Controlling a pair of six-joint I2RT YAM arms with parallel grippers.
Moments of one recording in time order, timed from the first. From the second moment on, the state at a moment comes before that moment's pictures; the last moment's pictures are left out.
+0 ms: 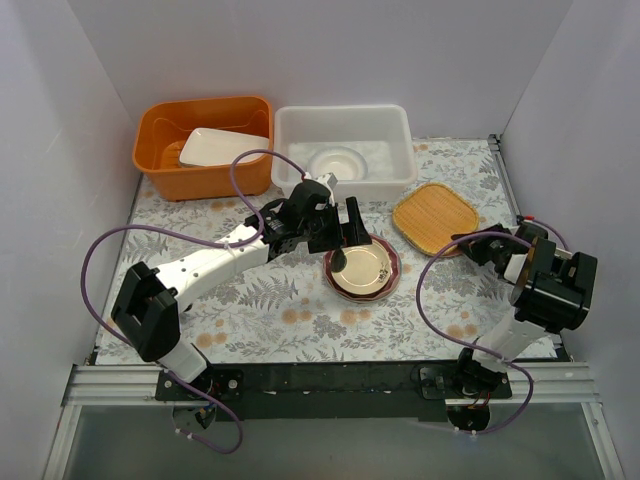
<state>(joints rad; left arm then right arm) -0.81 1.56 1.26 -0.35 0.14 -0.82 -0.42 1.71 0.59 0.45 -0.69 0.81</state>
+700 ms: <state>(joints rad) -0.81 1.48 1.27 -0.35 0.12 -0.84 -0.42 1.41 0.57 0.31 -0.72 0.81</state>
